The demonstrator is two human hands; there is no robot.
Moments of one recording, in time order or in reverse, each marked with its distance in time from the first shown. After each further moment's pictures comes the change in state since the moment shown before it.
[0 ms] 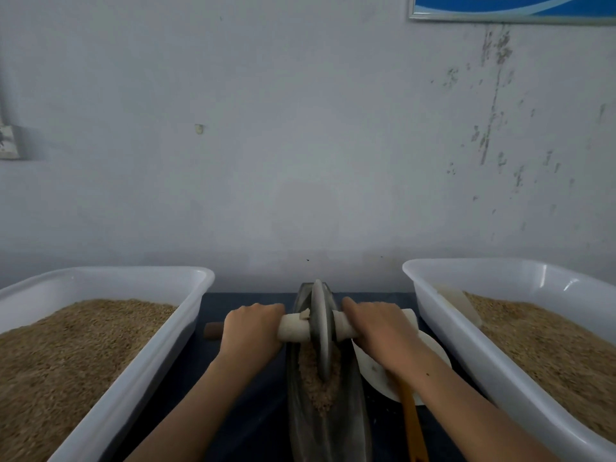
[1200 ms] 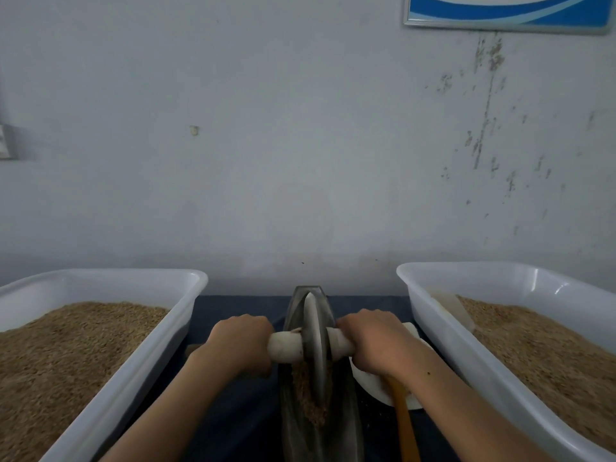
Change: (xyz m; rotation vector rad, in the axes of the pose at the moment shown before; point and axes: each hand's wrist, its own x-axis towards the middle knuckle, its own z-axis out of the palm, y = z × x) left_hand 0.004 -0.006 -0.014 -0.011 -0.450 -0.011; right_hand -0.001 -0.003 -0.015 0.042 -0.224 -0.025
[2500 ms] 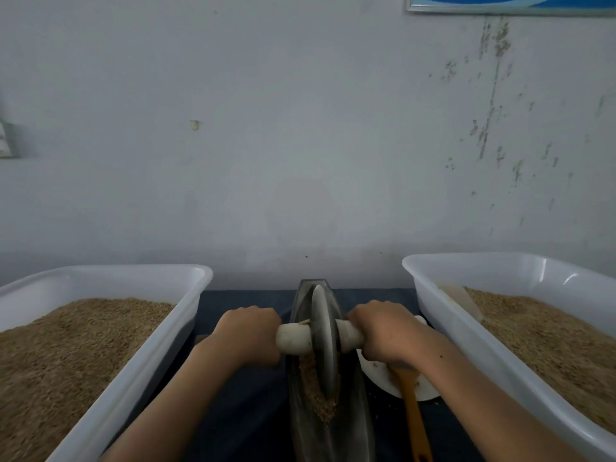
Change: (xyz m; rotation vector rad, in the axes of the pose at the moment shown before) left_hand 0.001 -0.002 -0.002 0.014 0.062 0.085; right_hand 0.000 0.002 -0.005 0.001 -0.091 0.044
